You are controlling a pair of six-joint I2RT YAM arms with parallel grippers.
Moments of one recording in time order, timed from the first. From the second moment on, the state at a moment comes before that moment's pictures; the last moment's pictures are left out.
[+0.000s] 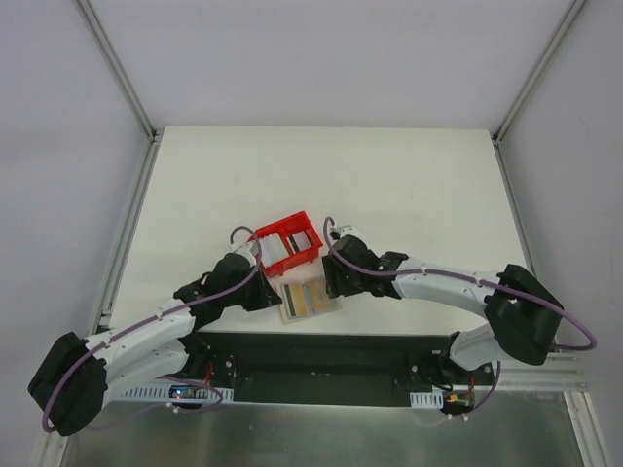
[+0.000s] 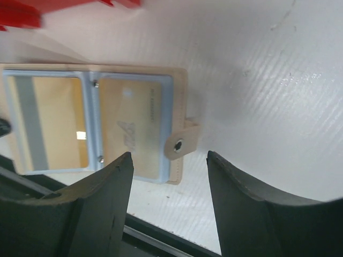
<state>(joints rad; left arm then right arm) -0.69 0.88 0.28 -0.17 0.17 -0.89 0.99 1.43 0.81 -0.36 0.15 0.63</state>
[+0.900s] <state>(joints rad) -0.69 0.99 0.49 -0.29 0.26 -0.80 0.94 1.51 0.79 -0.30 0.16 0.60</state>
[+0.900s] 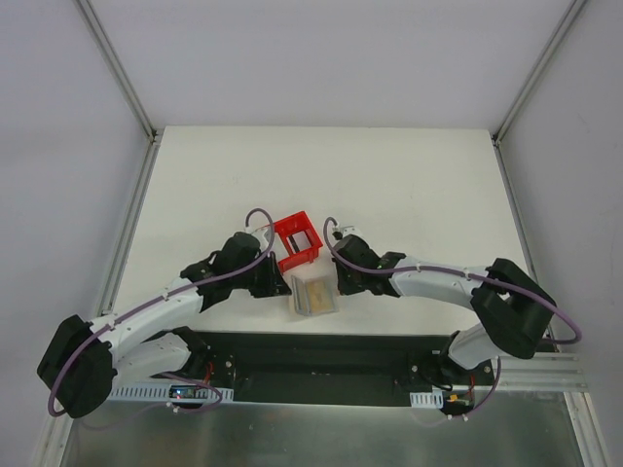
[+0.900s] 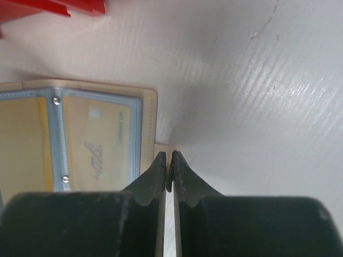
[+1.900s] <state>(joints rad) -0.86 1.42 0.80 -0.31 0.30 -0.78 0.95 1.35 0.63 -0.18 0.10 0.71</state>
